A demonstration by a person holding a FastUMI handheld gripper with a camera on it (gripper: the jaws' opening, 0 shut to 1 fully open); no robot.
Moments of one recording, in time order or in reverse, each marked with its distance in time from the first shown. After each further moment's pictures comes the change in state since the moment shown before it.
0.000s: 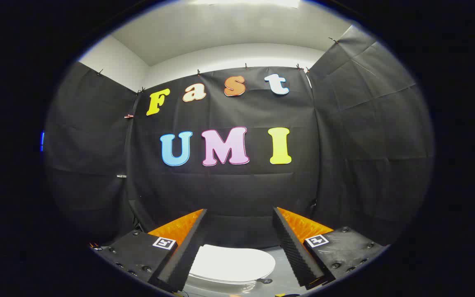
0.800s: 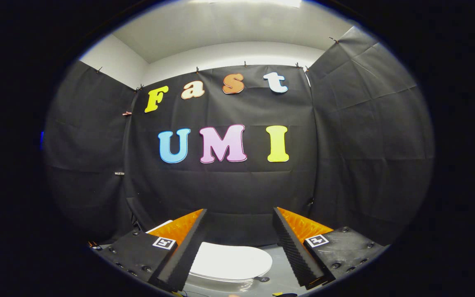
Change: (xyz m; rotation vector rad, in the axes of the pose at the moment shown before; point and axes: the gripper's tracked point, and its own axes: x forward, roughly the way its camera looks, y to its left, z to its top) arm -0.001 -0.005 -0.003 -0.005 0.028 -0.013
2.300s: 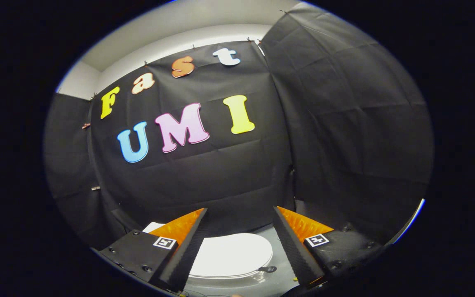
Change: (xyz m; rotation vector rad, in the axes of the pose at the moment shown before) arm 0.058 -0.098 -0.101 0.261 0.143 -0.224
